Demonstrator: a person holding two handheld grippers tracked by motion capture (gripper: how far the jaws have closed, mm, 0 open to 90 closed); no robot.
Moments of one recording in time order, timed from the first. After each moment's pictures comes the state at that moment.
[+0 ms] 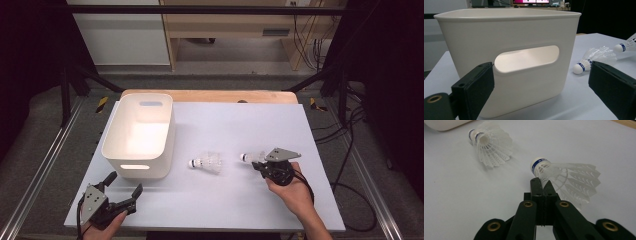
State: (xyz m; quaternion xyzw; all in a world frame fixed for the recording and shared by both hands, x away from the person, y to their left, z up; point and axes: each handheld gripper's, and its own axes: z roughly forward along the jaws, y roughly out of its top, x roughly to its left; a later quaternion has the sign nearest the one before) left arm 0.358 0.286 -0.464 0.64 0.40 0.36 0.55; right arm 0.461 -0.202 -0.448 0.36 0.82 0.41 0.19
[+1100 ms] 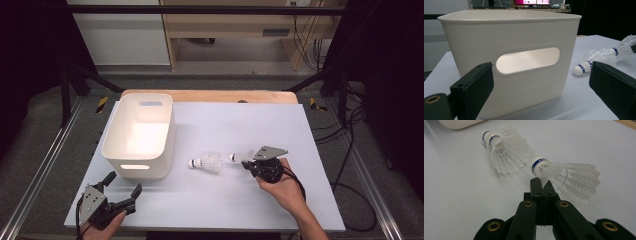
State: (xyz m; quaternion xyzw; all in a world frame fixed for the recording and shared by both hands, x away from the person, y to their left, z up) left arm 0.358 0.287 -0.463 0.63 0.40 0.36 0.56; right arm 0.470 -0.176 -0.447 0.32 0.84 0.41 0.18
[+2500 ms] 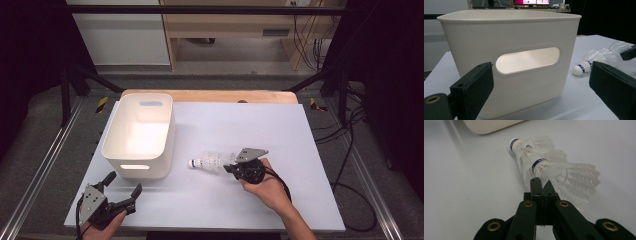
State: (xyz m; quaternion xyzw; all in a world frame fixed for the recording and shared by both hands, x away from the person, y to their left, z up) left arm 0.358 0.287 -0.463 0.63 0.40 0.36 0.56; right arm 0.475 -0.131 -0.457 0.27 0.85 0.43 0.14
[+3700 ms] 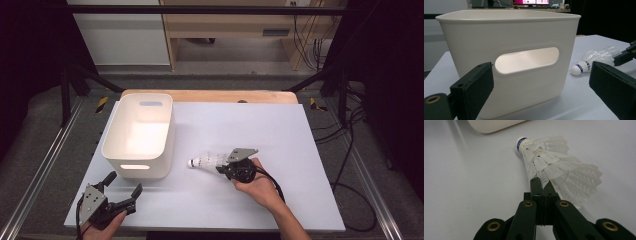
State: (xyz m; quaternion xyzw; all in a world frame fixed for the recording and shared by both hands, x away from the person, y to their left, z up) left arm 0.358 0.287 -0.464 0.63 0.40 0.36 0.56; right arm 0.484 -0.111 -0.469 0.26 0.86 0.43 0.12
